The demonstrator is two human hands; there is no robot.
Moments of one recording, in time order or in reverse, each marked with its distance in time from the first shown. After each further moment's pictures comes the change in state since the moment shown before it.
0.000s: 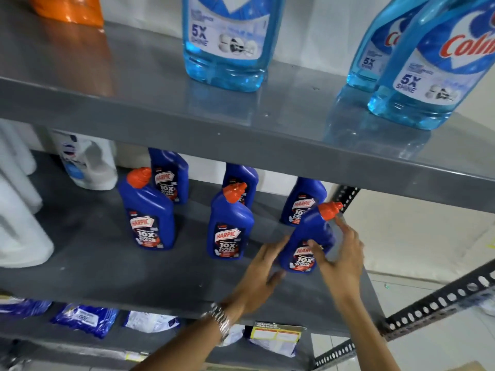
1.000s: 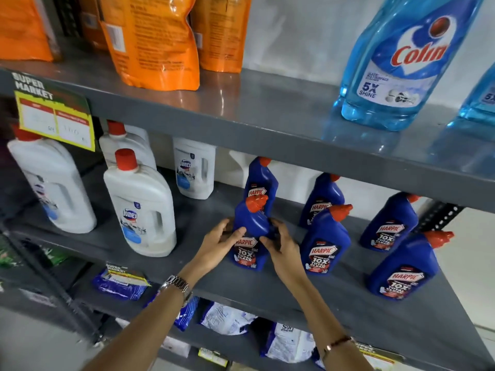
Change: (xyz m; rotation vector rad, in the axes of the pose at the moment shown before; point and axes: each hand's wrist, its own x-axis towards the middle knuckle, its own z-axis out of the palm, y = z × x) left_hand -0.083 0.000 -0.270 -0.108 0.389 -0.387; right_hand -0.076 -0.193 0.177 0.350 -0.598 -0.063
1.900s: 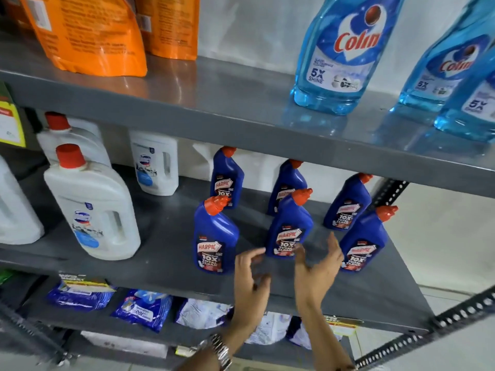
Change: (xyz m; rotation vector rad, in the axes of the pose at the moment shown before) left_hand -0.083 -0.009 0.138 -0.155 0.163 0.225; right_hand -0.057 0.054 -0.051 0.015 0.874 0.122
